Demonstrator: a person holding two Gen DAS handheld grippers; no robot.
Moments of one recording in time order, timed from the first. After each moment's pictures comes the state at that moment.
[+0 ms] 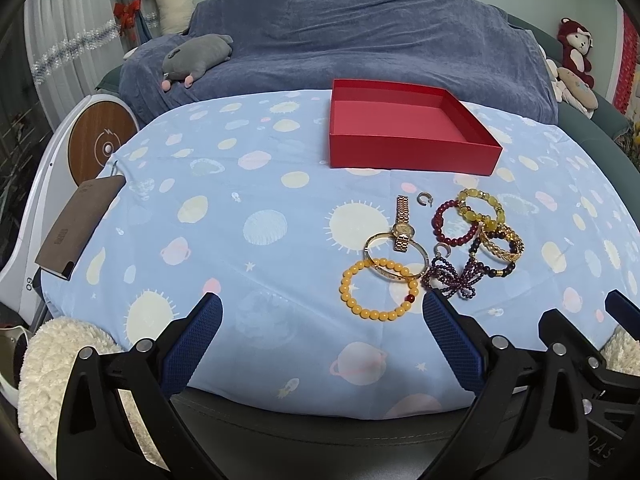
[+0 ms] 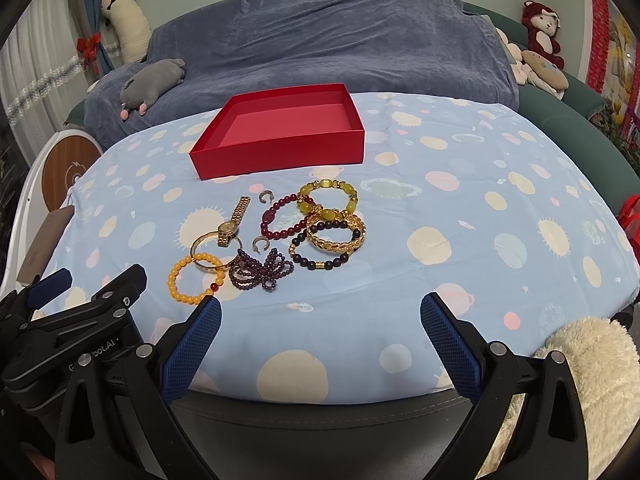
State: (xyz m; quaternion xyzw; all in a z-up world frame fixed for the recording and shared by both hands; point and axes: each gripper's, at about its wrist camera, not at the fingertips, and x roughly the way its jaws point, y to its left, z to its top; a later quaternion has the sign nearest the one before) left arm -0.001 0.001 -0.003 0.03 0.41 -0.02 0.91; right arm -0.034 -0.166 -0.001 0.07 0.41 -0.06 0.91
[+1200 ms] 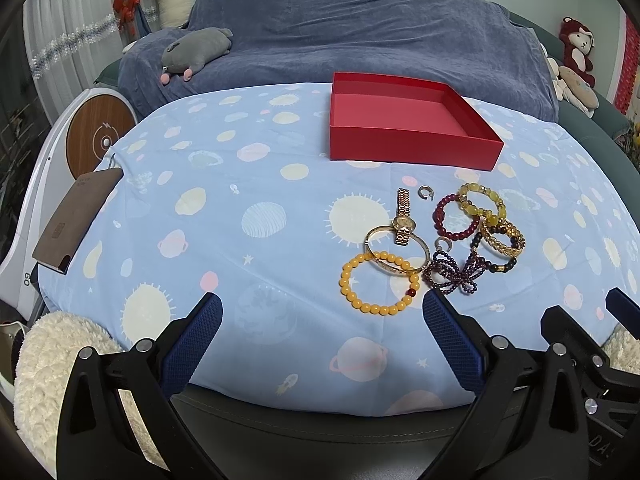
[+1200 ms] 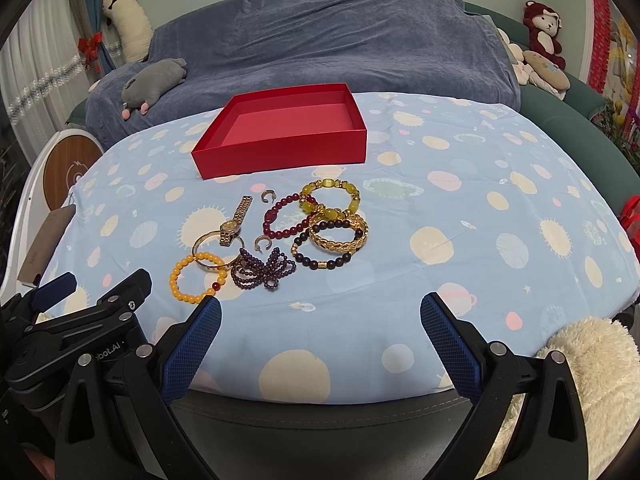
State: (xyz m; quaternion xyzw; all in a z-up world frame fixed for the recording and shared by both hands) left arm -0.001 0.003 -0.008 0.03 0.42 -0.02 0.91; right arm -0.034 -0.164 -0.001 0.06 0.41 -0.06 0.91
